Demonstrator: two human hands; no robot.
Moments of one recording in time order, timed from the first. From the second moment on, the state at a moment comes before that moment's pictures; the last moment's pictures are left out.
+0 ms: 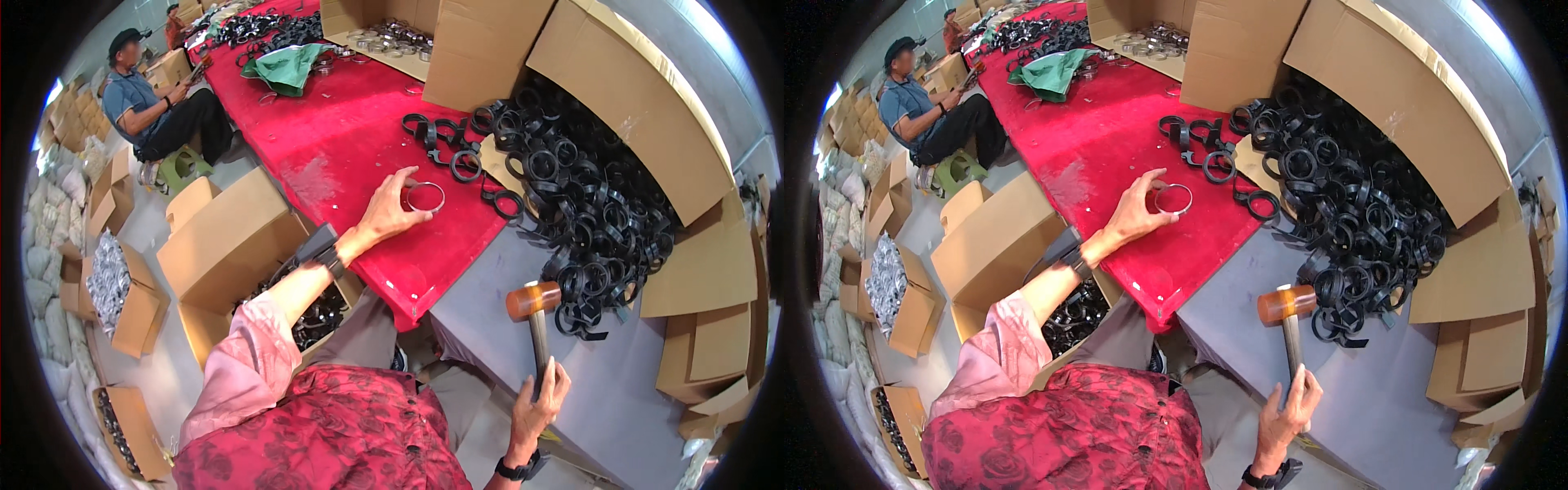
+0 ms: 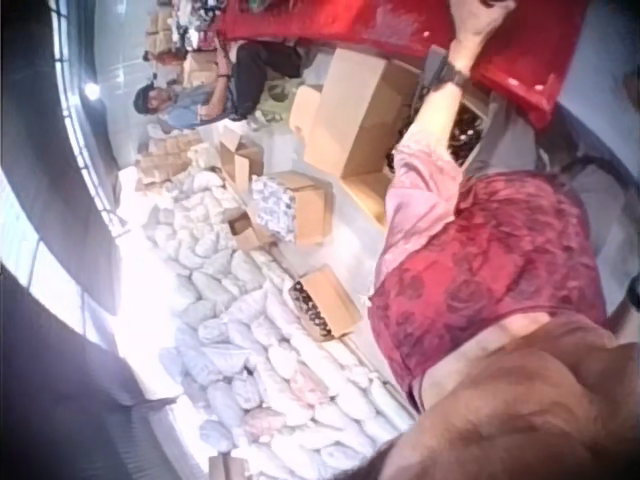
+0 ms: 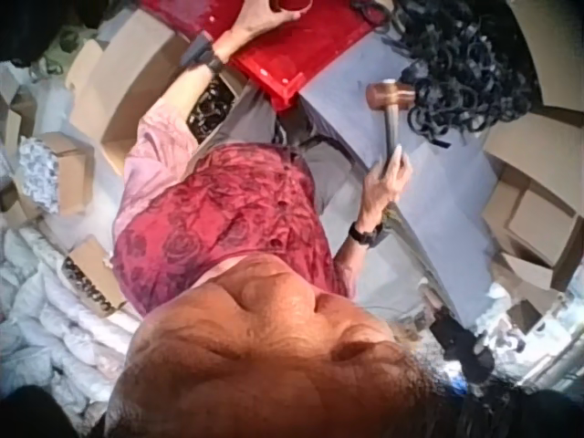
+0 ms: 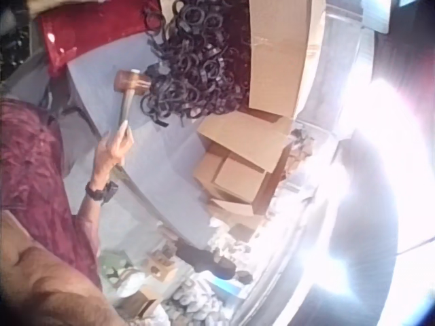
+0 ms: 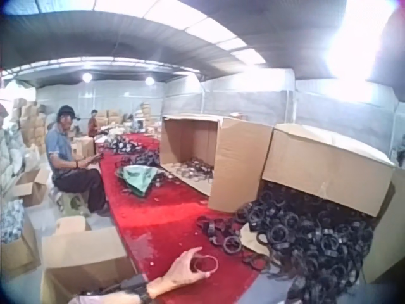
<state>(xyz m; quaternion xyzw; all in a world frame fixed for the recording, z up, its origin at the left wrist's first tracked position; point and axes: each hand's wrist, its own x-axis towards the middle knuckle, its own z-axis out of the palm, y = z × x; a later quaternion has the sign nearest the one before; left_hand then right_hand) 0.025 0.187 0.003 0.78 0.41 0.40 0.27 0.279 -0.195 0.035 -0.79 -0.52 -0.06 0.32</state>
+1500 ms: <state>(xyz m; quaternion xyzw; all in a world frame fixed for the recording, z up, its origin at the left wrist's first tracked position) 0.031 0.010 0.035 0.44 0.25 0.31 0.80 0.206 -0.097 0.017 -0.57 -0.62 0.14 0.53</state>
